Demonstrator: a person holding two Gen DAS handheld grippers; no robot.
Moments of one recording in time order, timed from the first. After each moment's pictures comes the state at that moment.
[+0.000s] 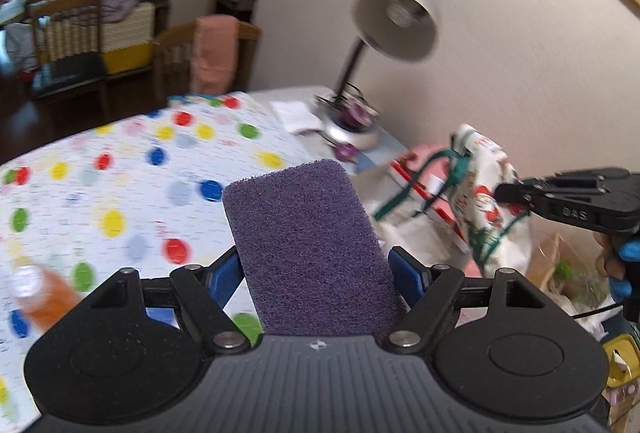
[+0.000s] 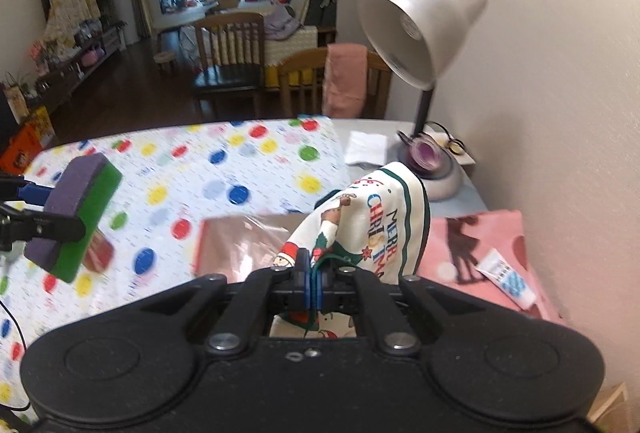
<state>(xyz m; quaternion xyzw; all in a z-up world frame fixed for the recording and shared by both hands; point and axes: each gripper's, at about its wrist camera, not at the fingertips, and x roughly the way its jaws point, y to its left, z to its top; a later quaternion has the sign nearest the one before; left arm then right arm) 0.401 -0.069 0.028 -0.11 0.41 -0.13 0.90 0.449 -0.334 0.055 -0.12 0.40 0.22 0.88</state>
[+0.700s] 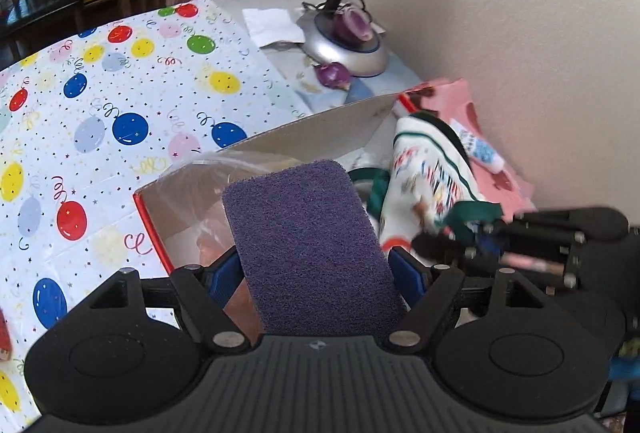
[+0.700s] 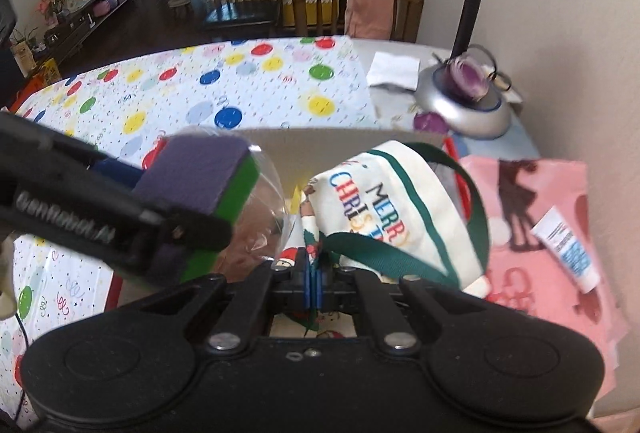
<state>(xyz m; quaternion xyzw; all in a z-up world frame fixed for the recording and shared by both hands) 0.514 -0.155 -0.076 -0.12 0.51 -0.11 0.84 0.495 -0.328 -0.065 -0.13 0.47 0.25 0.84</state>
